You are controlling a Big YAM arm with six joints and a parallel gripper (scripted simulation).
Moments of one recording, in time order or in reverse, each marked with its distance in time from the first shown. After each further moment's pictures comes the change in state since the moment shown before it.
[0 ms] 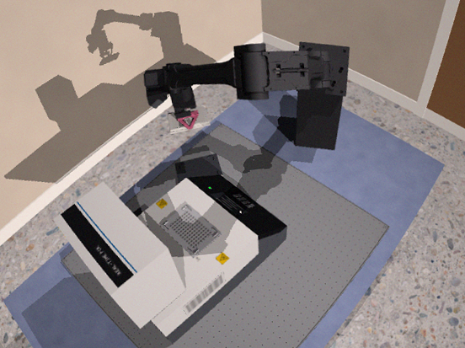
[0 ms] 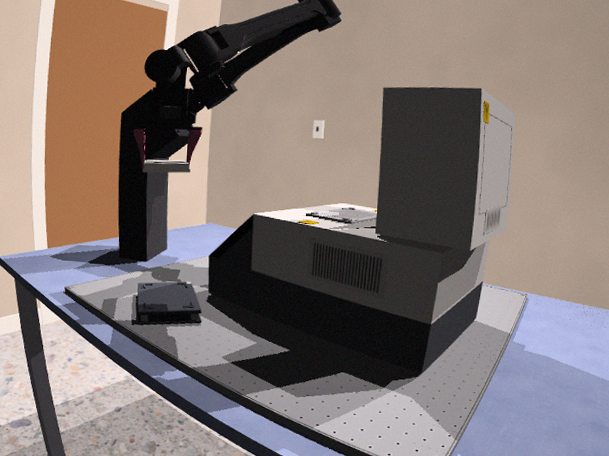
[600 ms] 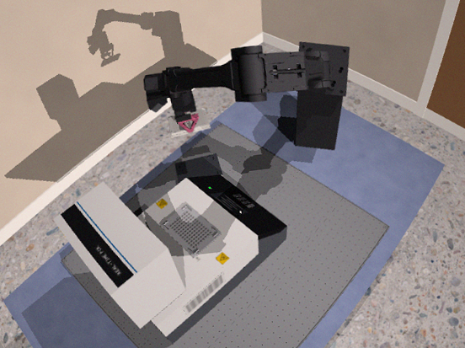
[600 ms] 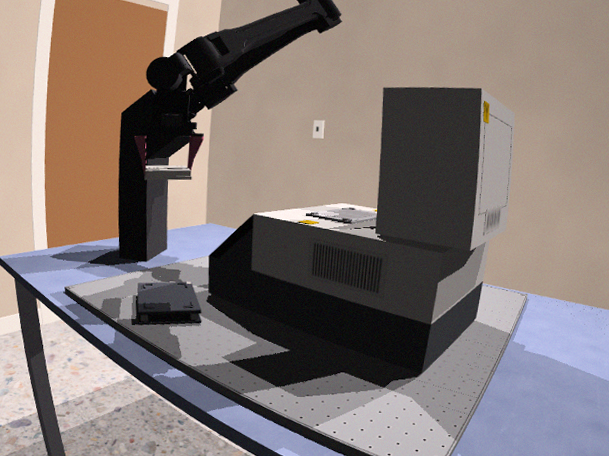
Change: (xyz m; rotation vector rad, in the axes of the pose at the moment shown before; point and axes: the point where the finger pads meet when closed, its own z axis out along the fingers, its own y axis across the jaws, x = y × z) arm -0.001 0.003 0.012 -0.007 0.014 -0.008
